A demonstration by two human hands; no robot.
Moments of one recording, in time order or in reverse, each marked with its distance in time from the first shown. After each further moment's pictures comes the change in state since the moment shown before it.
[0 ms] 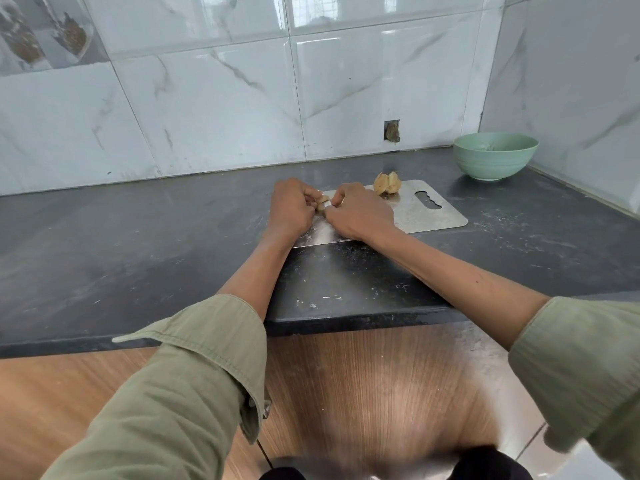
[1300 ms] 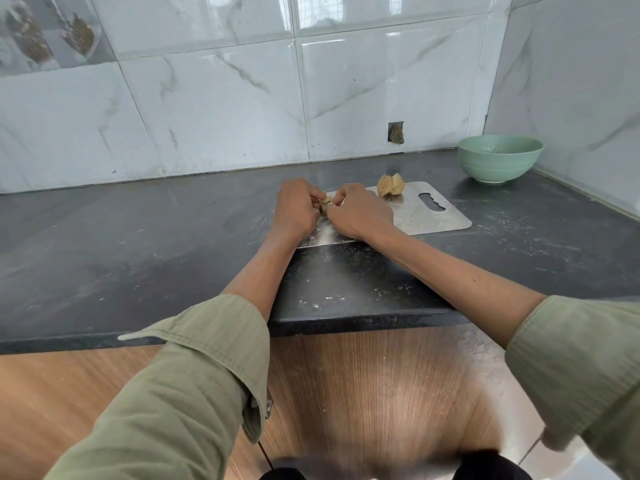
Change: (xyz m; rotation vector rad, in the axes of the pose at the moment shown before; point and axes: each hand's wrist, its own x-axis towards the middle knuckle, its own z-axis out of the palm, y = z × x) left_hand -0.001 -0.001 0.001 0.061 -0.006 0.038; right_hand 0.004 -0.004 0.004 0.037 -0.016 0.018
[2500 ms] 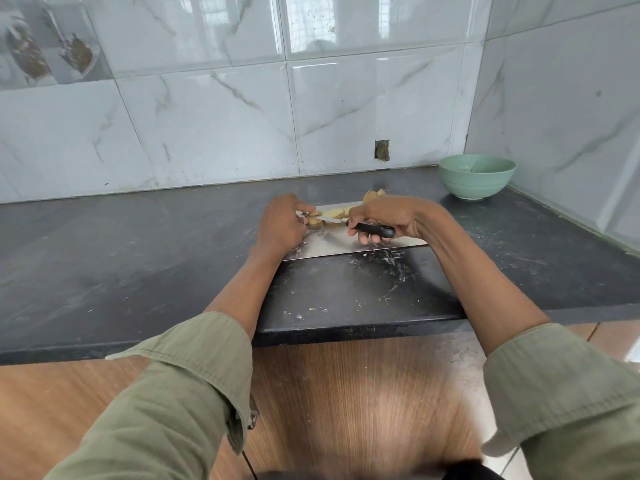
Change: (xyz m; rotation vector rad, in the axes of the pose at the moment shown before) left_hand -0.004 0.001 -0.008 0.128 -0.057 0.050; right_hand 0.020 0.048 -0.078 0.350 -0.623 0.135
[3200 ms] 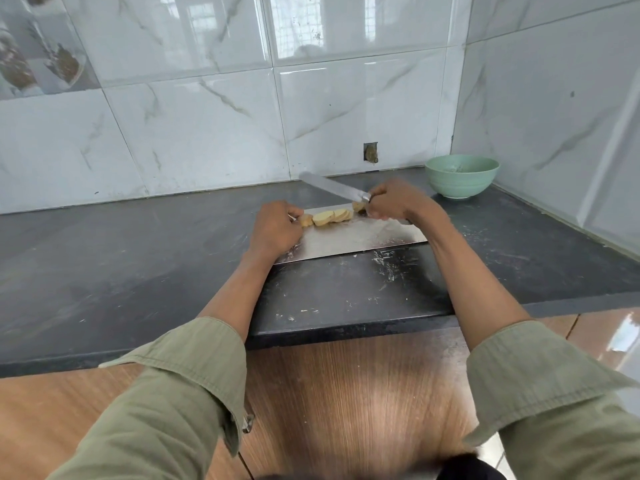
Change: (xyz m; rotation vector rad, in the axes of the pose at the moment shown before) left_hand -0.001 0.010 -0.002 -0.045 0.012 -0.055; right_hand -0.007 0.009 -0.026 -0.316 0.412 -0.108
